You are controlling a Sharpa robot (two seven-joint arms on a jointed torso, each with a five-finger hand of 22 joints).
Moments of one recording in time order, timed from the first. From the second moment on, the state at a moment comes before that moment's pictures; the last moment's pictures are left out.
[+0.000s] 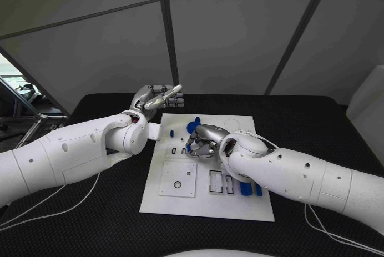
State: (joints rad) left arm 1.14 -0.80 0.04 1.41 -0.05 -0.39 0.44; left_hand 1.40 0.02 -0.05 0.12 0.09 0.95 0.23 0.09 0.07 1.02 0.17 0.10 0.07 1.07 0.13 0.15 0.15 0.18 0.82 0.24 0.42 0.19; right arm 1.07 -0.41 0.01 1.32 -1.48 -0.23 -0.19; right_hand 1.35 -0.01 0.25 0.00 0.17 1.05 0.15 0.09 0.07 1.46 0.05 1.43 1.31 1.46 -0.02 1.55 1.31 0.02 1.47 0.10 1.53 1.31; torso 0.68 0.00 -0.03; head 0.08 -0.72
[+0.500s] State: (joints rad) left arm 1.14 -0.80 0.04 1.41 -0.05 -0.39 0.44; left_hand 1.40 0.02 -0.05 0.12 0.09 0.95 0.23 0.09 0.07 1.02 0.17 0.10 0.07 1.07 0.13 0.15 0.15 0.18 0.82 0.24 0.42 0.19; right arm 1.07 -0.41 0.01 1.32 -1.50 -0.23 -0.19; right_hand 1.35 -0.04 0.25 0.00 0.17 1.03 0.15 0.09 0.07 1.45 0.06 1.42 1.31 1.46 -0.01 1.55 1.31 0.02 1.47 0.10 1.53 1.31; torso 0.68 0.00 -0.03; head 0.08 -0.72
